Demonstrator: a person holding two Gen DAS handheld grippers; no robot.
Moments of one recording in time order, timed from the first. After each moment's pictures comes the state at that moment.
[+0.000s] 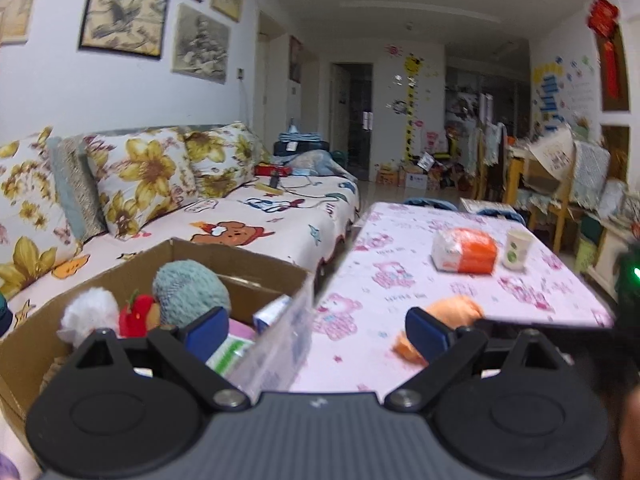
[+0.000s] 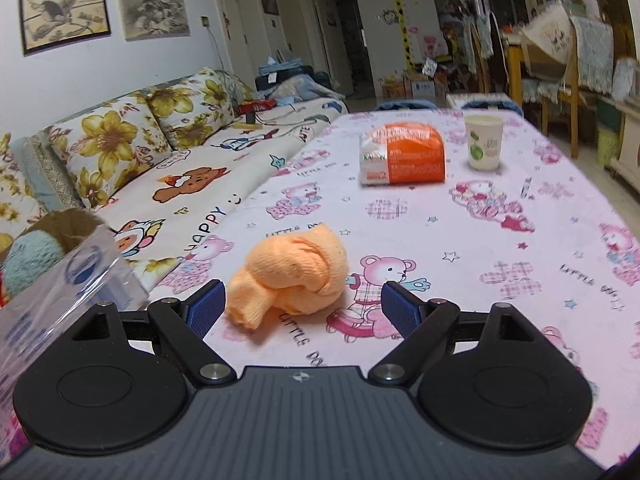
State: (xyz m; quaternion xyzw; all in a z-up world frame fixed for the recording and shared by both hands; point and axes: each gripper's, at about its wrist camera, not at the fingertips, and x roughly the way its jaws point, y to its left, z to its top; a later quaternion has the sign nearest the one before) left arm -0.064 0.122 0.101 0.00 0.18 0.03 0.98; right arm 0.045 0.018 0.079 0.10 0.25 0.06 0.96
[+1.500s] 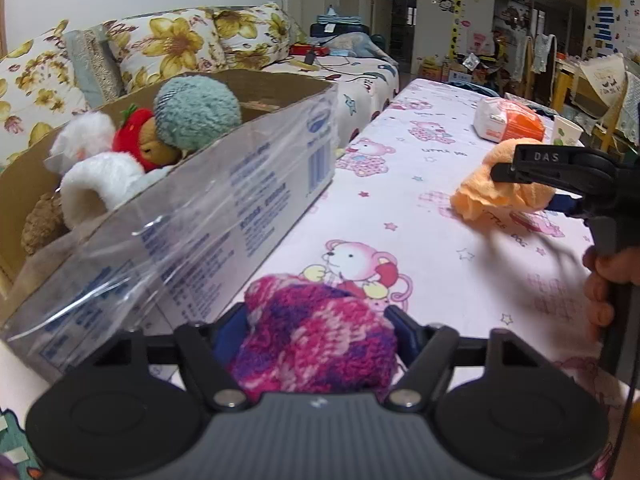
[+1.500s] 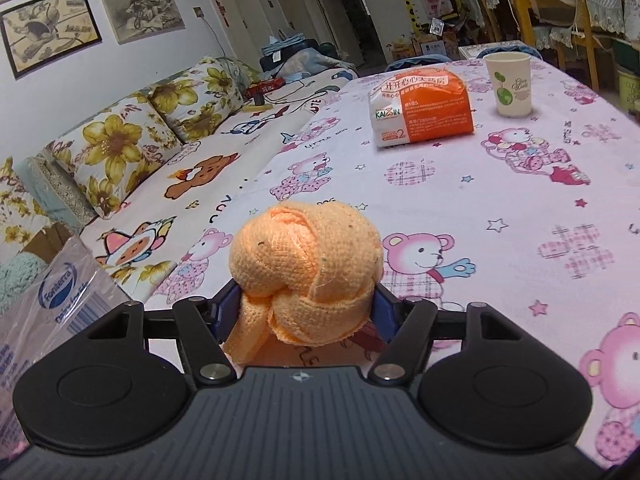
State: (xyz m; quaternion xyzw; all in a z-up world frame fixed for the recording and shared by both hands) left arm -0.054 0.111 0.024 -0.03 0.35 0.09 0.93; right arm 0.106 0.042 0.058 0.16 0.28 0.10 0.94
